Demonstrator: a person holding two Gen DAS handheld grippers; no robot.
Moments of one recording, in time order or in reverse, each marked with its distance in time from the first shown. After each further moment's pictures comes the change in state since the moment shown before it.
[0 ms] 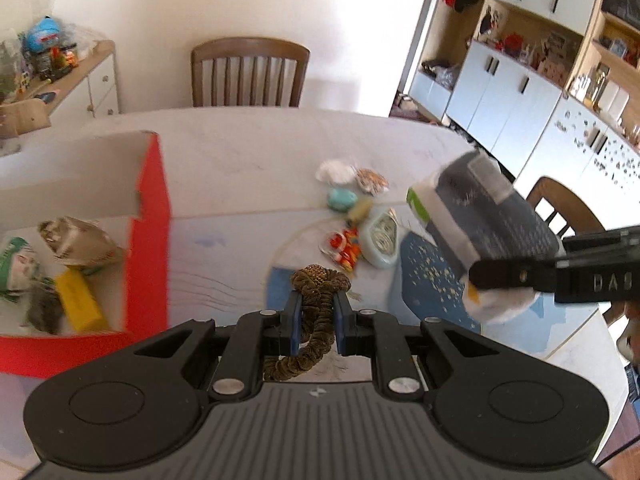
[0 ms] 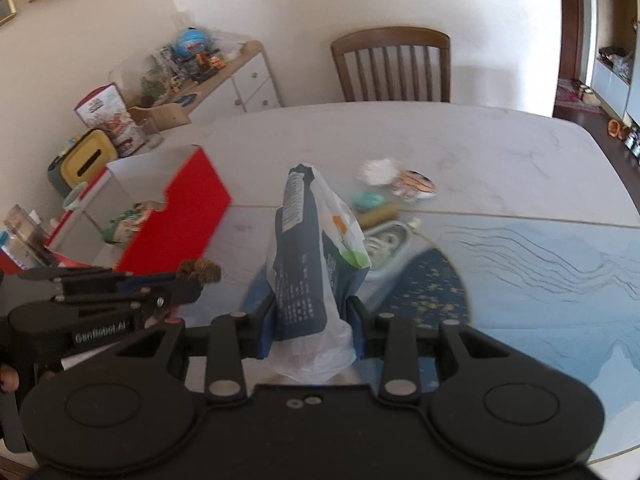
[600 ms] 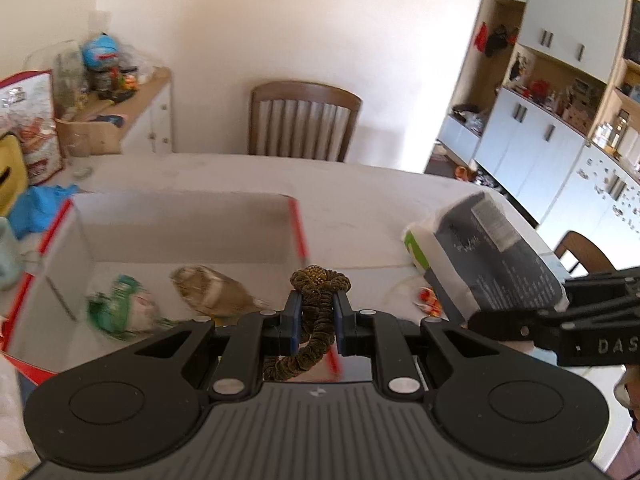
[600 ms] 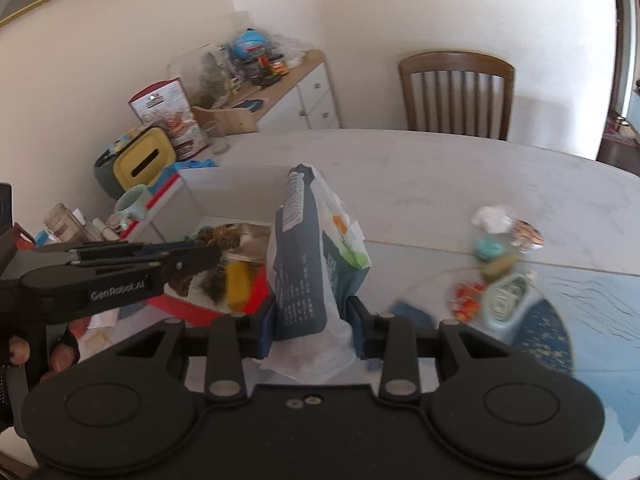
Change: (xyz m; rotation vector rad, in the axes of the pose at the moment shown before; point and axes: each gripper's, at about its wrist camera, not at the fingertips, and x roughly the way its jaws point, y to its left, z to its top) left arm -0.069 0.110 0.026 -0.066 -0.112 0.070; right arm 0.024 0.127 0.034 -0.073 -0.021 0.074
